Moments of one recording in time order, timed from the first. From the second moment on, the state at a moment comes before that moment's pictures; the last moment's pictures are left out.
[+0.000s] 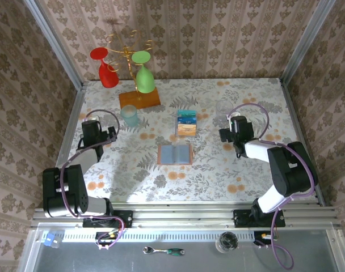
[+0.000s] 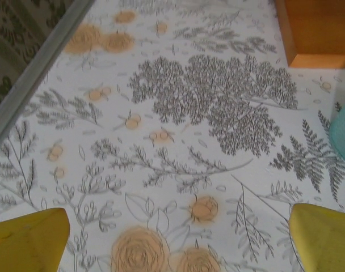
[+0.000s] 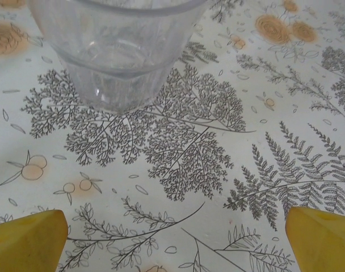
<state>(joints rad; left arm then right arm) 0.07 1.39 0.57 0.19 -0.11 -0.08 0.18 1.59 0.65 0.26 0.31 -0.10</state>
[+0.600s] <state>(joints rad) 0.05 1.55 0.31 0.88 0.04 0.02 0.03 1.52 0.42 0.69 0.10 0.01</state>
